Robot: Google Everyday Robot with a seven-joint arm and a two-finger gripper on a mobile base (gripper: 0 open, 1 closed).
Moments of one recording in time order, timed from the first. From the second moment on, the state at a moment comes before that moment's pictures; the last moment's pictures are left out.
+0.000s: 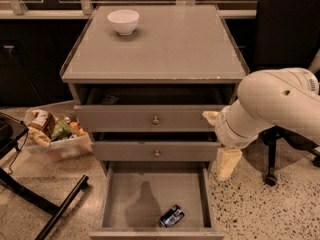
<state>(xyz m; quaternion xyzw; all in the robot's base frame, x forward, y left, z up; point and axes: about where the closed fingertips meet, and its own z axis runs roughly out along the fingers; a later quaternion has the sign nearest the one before) 0.484 -0.165 0.740 -0.73 0.66 -0.03 0.17</state>
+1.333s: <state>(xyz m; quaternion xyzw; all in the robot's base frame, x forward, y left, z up) 0.536 -0.112 0.523 -0.86 0.49 -0.02 0.13</state>
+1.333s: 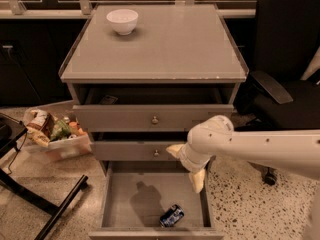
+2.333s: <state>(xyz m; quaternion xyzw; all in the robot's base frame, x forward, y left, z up) 0.537 -0.093 0.319 -0.92 0.38 0.00 0.07</state>
